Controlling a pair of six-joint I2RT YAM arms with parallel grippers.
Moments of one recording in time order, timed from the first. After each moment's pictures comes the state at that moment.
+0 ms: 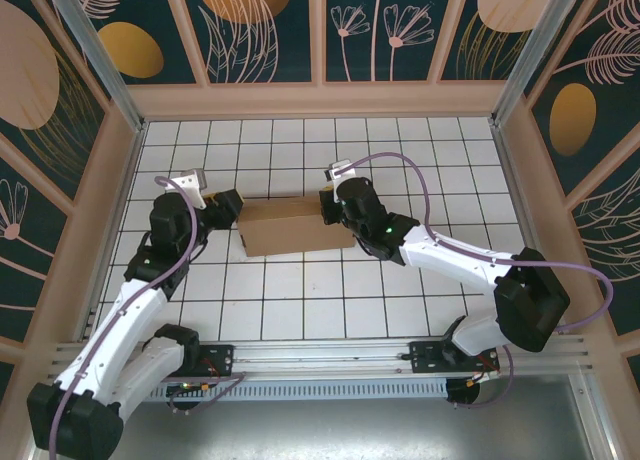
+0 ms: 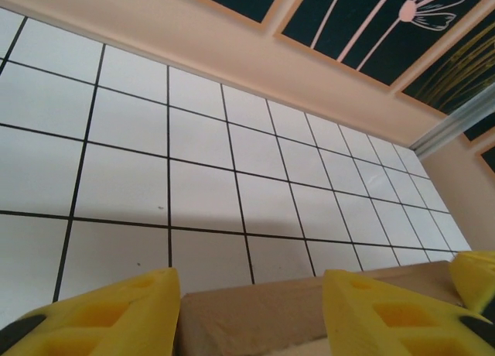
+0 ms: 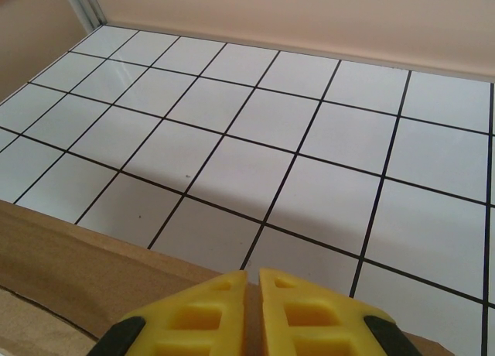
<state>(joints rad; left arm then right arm) -0.28 0.85 0.63 -0.13 0.12 -0.55 0.86 1.42 0.94 0.04 0.29 0.26</state>
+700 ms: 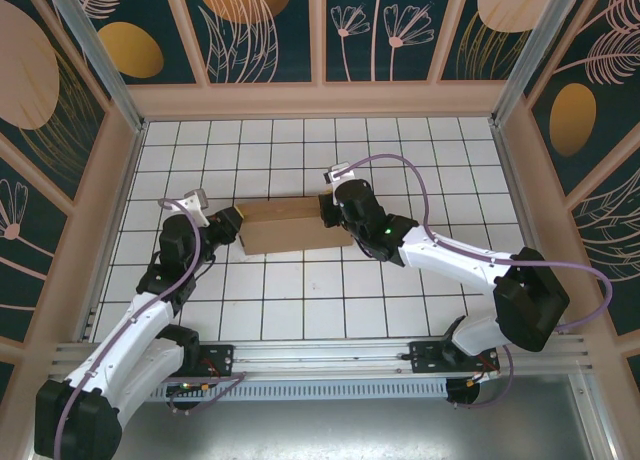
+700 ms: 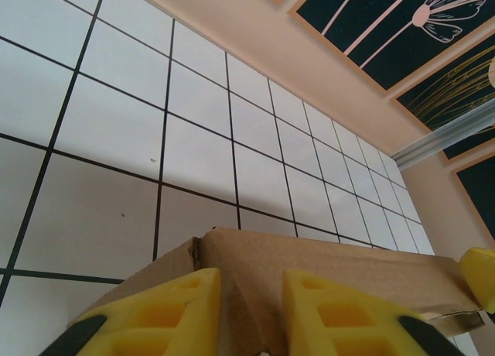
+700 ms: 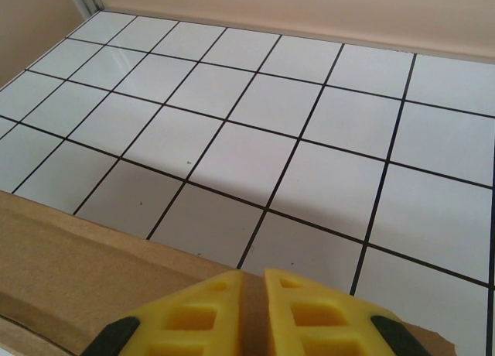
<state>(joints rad) -0.28 0.79 0.41 0.06 0.14 -0.73 0.87 1.43 0.93 0.01 0.29 0.28</state>
